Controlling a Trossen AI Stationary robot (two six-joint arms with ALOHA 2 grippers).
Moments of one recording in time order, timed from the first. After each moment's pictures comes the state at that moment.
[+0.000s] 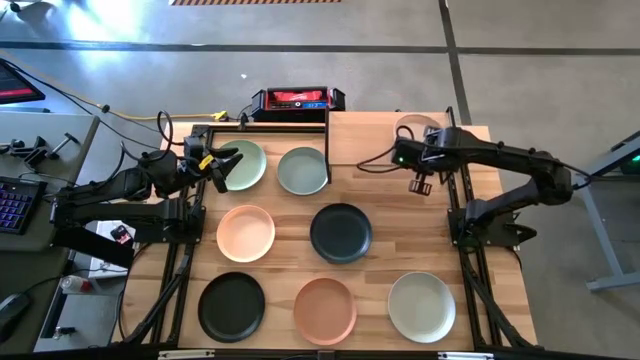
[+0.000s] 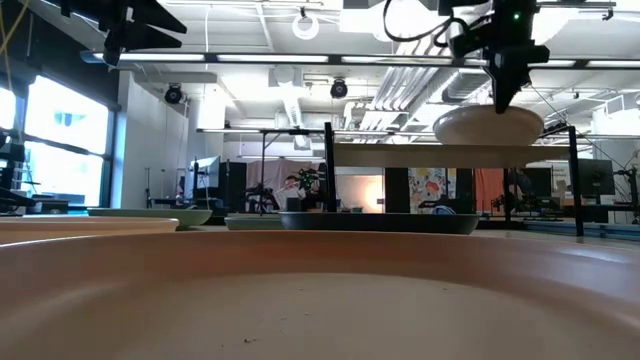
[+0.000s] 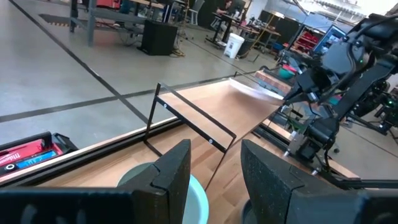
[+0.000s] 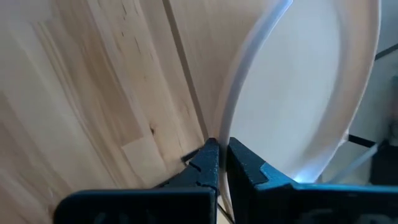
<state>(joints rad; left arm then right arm) 0.16 0.44 0.61 -0.32 -0.43 -0.41 -0.29 1.31 1.27 -1.42 0.45 -0.04</state>
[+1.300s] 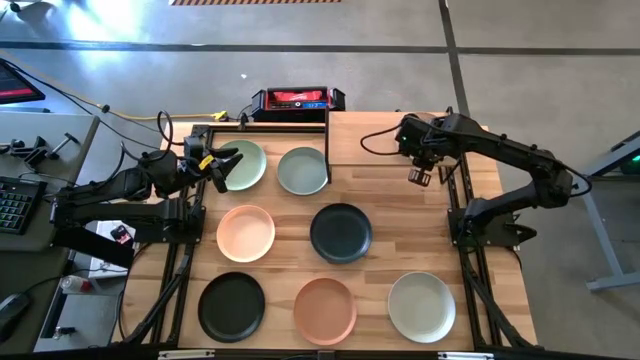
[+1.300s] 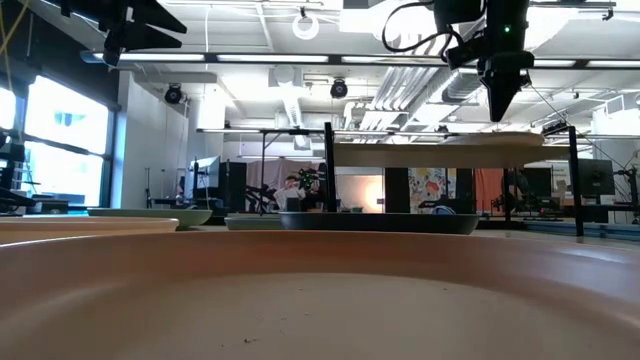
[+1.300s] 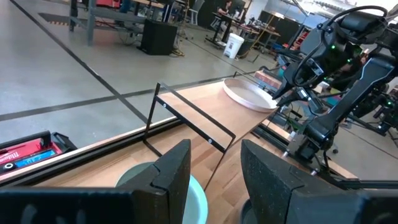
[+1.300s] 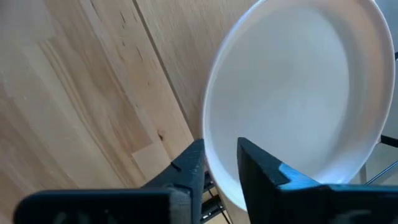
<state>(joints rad) 0.16 0.44 0.61 -0.32 -0.43 -0.42 -0.47 1.31 1.27 -1.36 0.32 -0.14</state>
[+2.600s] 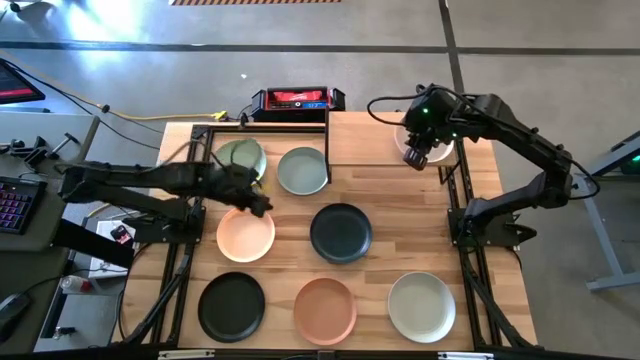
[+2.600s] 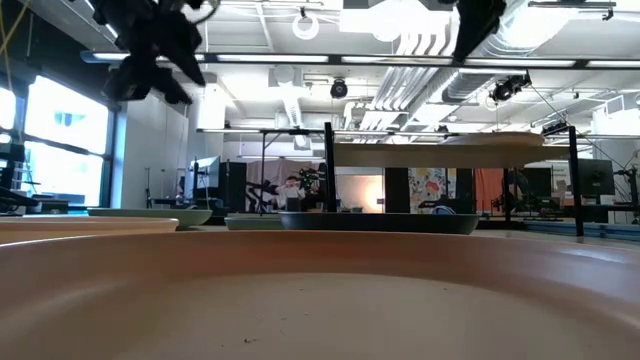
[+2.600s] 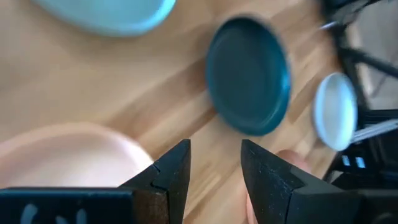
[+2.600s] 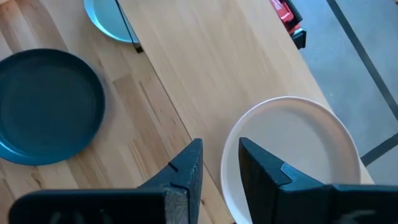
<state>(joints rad) 0.04 1.01 0.80 -0.64 0.00 -1.05 -0.47 1.31 1.63 -1.37 0.13 -0.05</state>
